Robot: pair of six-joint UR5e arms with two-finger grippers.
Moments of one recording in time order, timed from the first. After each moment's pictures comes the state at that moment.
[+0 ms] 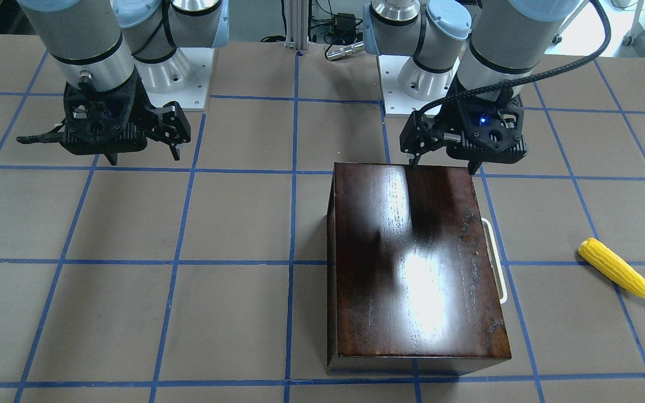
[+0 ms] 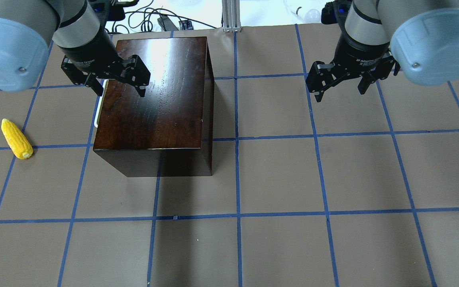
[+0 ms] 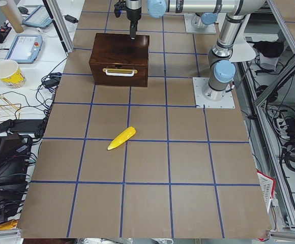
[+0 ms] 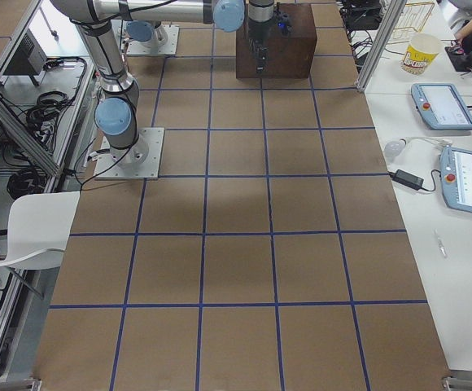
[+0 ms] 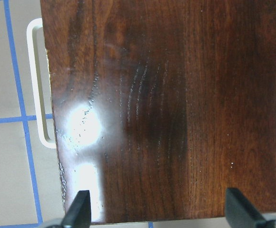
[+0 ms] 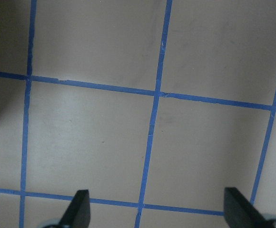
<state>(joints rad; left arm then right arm) -1.59 -1.63 -1.56 -1.50 1.57 0.05 1.62 -1.53 1.60 -1.63 -1.60 -0.09</state>
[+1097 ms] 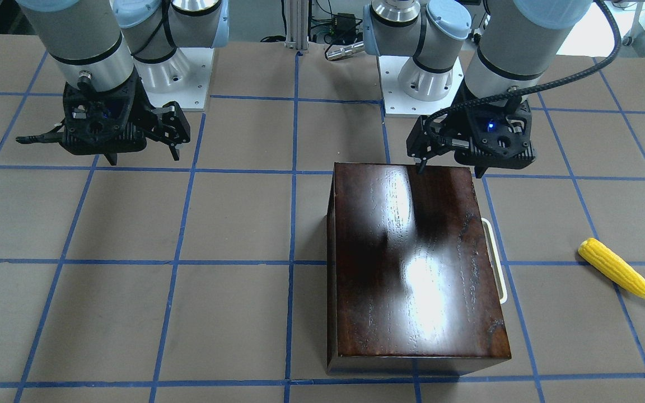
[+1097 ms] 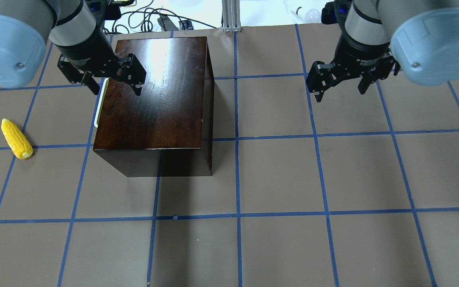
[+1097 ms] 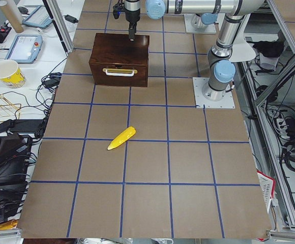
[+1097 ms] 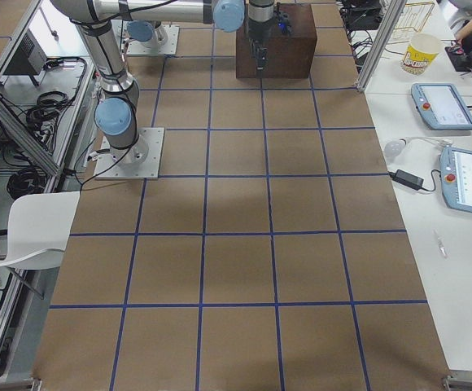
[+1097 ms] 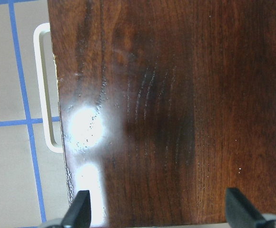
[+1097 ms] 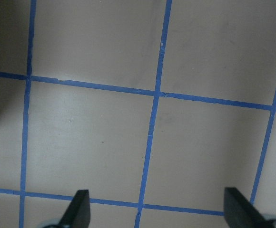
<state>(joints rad) -1.57 -1.63 -1.55 -1.51 1.58 0.07 1.62 -1.53 1.60 -1.63 -1.60 -0.09</state>
